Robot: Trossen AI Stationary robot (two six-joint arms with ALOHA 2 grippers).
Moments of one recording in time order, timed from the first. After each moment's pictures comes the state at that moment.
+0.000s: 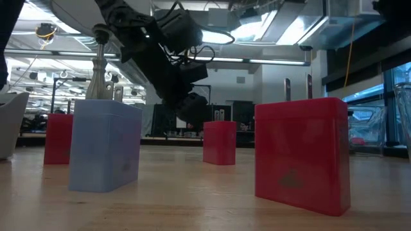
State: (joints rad) left arm 0.07 1.80 0.96 0.00 -0.63 -0.10; right arm 0.68 1.33 1.11 -1.29 -0.07 1.85
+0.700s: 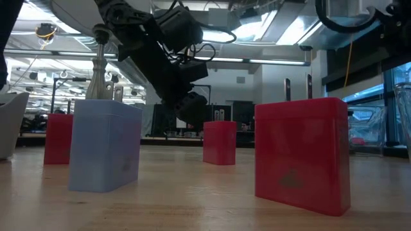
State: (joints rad) left arm 0.04 1.80 0.96 -0.01 -0.63 -0.11; right arm 0.72 1.63 1.11 -1.18 -0.07 1.88
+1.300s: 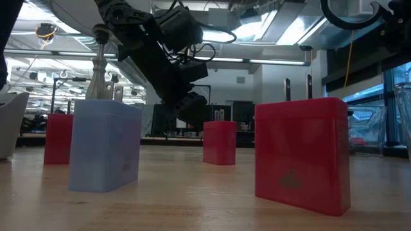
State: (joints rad) left arm 0.04 1.80 0.96 -0.01 -0.64 -0.11; right arm 0.74 1.64 1.11 -1.18 -0.01 1.87
